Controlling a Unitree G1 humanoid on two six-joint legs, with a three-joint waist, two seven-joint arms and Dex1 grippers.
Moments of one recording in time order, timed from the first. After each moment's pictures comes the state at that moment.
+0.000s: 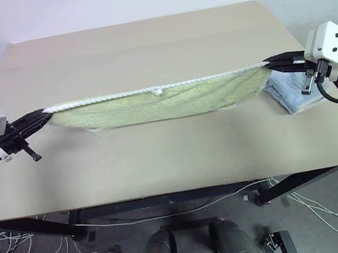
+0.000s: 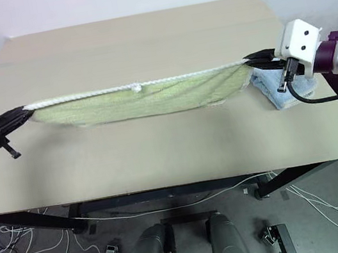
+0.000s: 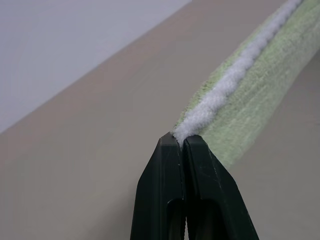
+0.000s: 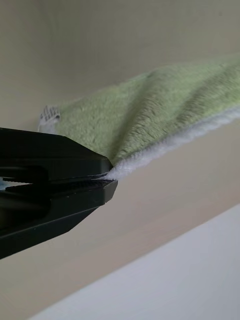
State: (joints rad) left arm -0.35 0.94 0.35 0.29 -0.47 0.00 -1.15; right arm -0.63 -1.00 -0.10 0.26 0.27 -0.08 1.19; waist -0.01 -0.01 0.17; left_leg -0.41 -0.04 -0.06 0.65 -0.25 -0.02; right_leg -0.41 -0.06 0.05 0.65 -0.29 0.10
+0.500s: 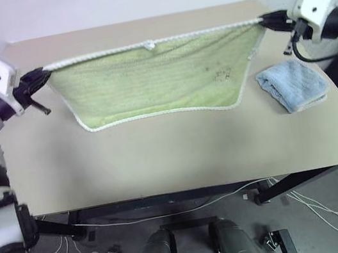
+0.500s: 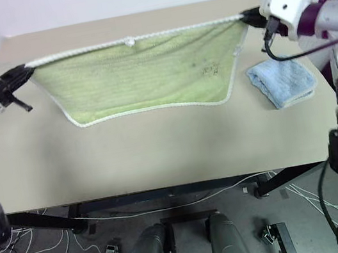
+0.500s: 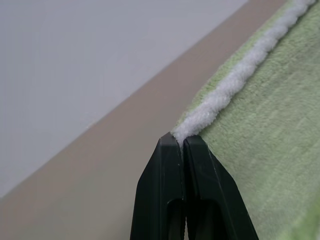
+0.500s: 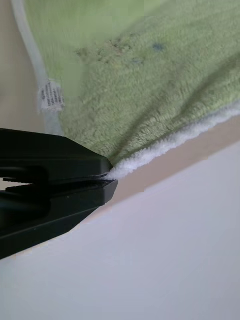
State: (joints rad) left arm -0.97 0.82 0.14 0.92 -0.15 -0.27 -0.93; right arm -1.14 -0.87 0.04 0.87 -0.02 -0.37 1.00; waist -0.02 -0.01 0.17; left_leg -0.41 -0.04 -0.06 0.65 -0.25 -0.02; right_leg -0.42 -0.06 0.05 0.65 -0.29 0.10
